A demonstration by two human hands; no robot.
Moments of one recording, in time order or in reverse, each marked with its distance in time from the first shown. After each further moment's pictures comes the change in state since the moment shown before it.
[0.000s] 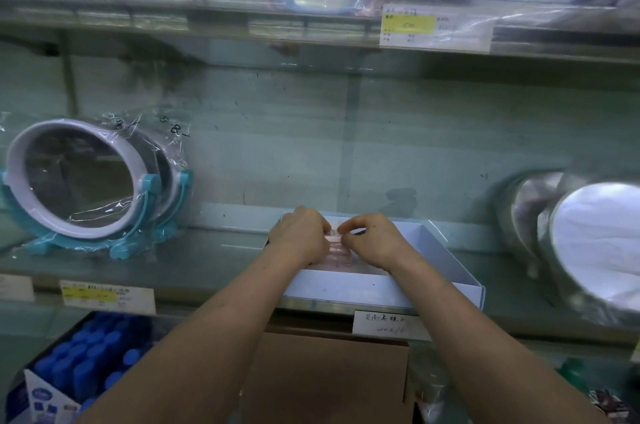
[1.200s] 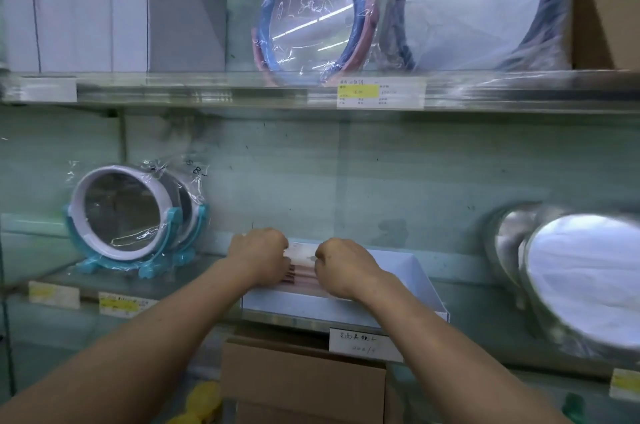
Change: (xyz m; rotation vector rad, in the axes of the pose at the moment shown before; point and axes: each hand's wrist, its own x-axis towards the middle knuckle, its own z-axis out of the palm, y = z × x) left_hand -0.042 -0.007 -0.049 0.422 0.065 -0.043; right_hand -0.046 -0.047 -0.023 -0.448 -0.153 -0.259
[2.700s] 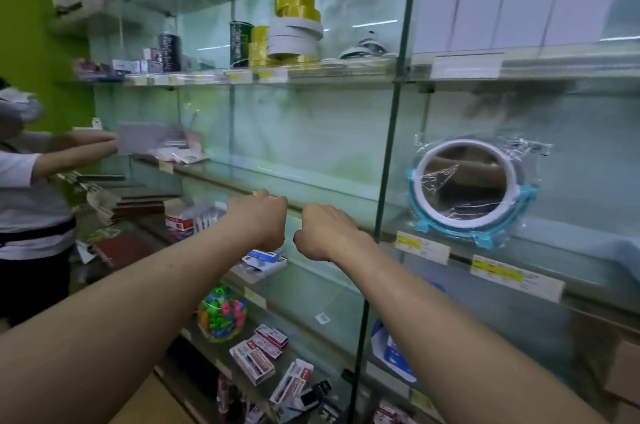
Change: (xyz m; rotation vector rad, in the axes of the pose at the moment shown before) left_hand -0.214 -0.475 -0.034 0.208 -0.137 -0.476; right_hand 0.000 -0.516 0.141 -0.014 -0.157 -0.397
